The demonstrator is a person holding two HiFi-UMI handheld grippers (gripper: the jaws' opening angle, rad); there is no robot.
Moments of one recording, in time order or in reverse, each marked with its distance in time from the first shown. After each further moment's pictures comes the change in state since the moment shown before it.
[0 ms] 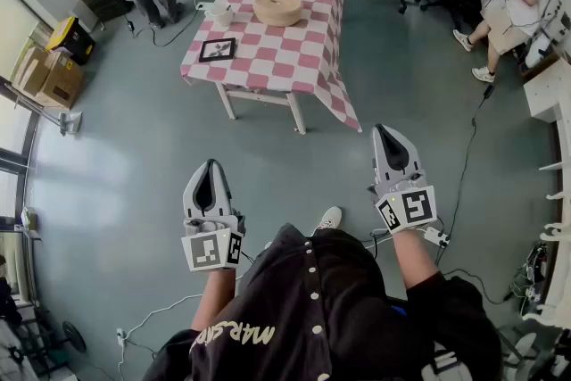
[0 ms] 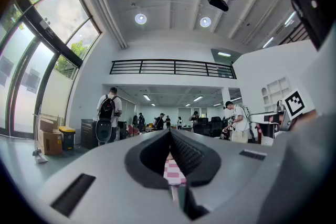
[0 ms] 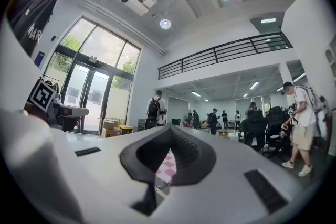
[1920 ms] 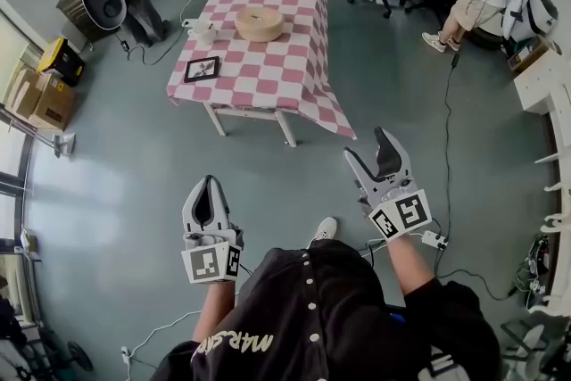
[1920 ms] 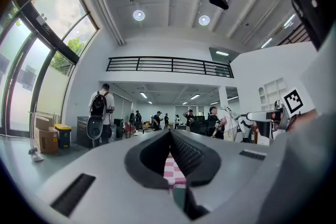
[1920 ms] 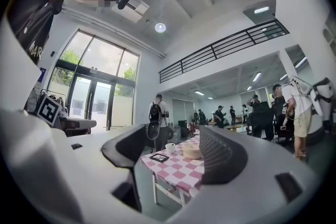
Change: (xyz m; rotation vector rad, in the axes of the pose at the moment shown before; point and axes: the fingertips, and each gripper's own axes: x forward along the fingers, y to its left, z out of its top) left arm 0.020 -0.022 -0.012 -0.003 0.025 -0.029; right arm 0.004 -0.013 -0.006 0.108 -0.023 0.060
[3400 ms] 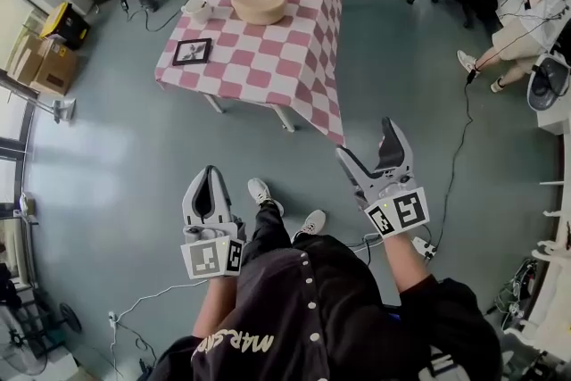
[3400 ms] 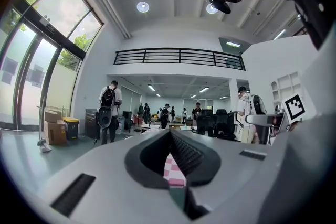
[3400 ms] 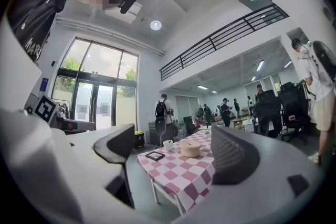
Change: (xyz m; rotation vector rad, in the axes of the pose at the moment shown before) left arm 0.092 -0.057 -0.033 -0.028 0.086 0.115; right arm 0.064 -0.104 -0.037 0.074 0.036 0.074
